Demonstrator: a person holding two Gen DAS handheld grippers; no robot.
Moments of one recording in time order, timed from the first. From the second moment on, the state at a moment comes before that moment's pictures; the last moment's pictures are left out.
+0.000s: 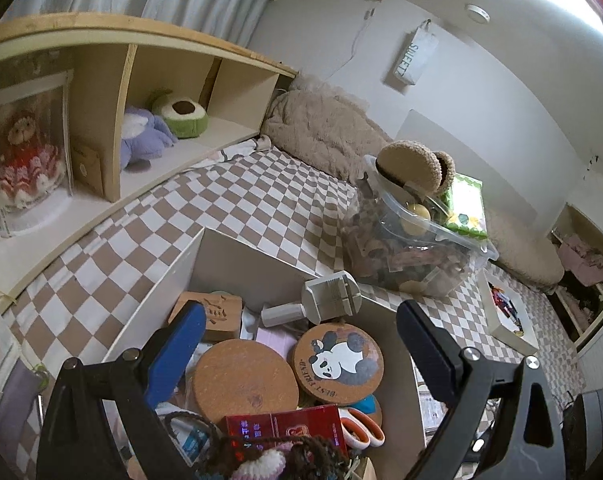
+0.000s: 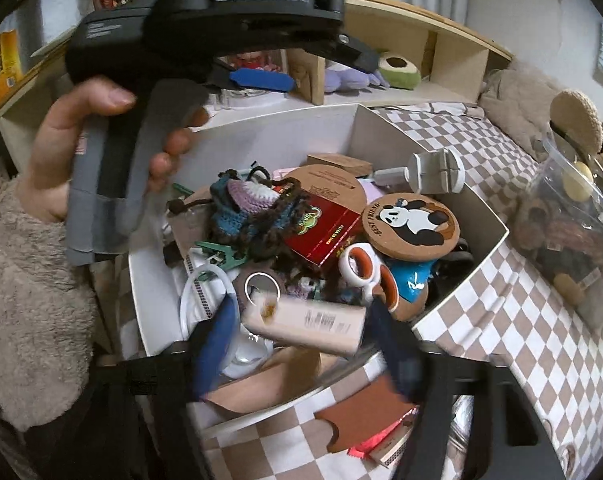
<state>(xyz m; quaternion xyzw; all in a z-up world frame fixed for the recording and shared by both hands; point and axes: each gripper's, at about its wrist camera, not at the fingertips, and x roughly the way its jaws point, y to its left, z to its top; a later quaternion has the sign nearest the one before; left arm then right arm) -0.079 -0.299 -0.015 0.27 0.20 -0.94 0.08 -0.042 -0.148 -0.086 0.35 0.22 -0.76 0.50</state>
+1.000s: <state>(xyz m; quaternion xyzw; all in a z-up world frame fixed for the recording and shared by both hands) -0.060 -0.277 -0.001 0.26 0.18 -0.95 0.08 -0.046 -0.118 -0.059 0.29 0.16 -0.83 0.45</state>
